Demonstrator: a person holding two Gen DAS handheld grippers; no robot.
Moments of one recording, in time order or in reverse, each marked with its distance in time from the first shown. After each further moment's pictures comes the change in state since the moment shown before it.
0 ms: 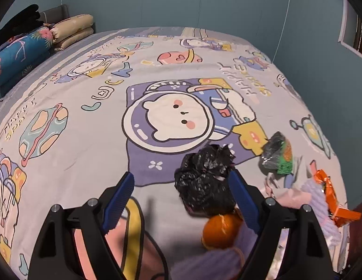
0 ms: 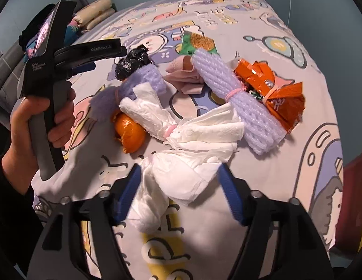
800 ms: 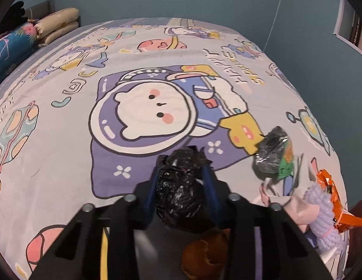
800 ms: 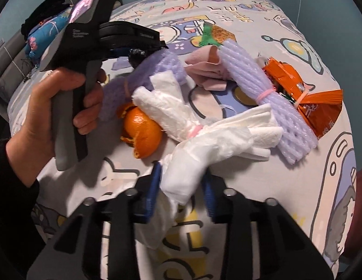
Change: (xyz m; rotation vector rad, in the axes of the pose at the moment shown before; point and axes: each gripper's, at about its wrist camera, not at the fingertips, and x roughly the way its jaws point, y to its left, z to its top) left arm 0.038 -0.021 0.002 0.024 0.039 -0.086; right arm 0.021 0.033 -0.002 -0.071 -0.013 -0.001
